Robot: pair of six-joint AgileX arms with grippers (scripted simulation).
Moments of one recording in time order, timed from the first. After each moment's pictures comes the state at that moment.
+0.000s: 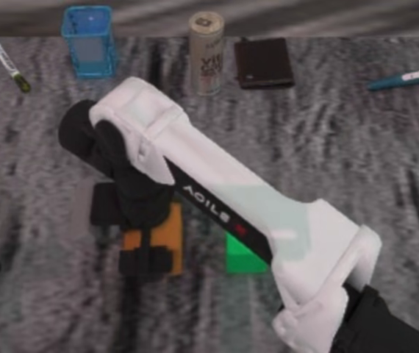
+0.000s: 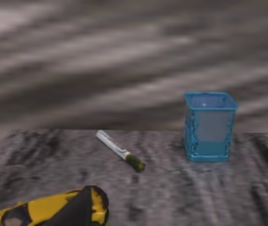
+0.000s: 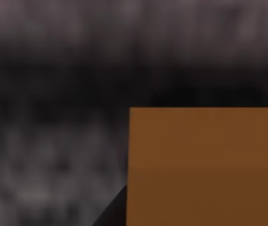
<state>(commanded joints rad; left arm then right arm) 0.02 0.00 0.00 0.00 0.00 0.00 0.90 3.17 3.41 -1.81 0.01 -0.66</state>
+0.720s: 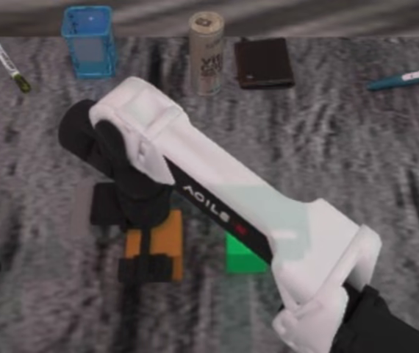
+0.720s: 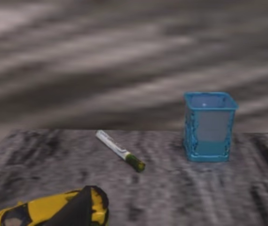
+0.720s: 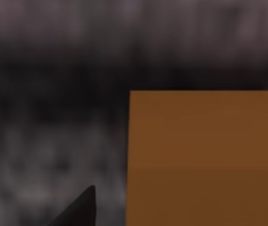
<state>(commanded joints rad) 0.02 0.00 0.00 0.00 0.00 0.00 0.90 3.17 3.41 -1.81 0.01 -0.66</state>
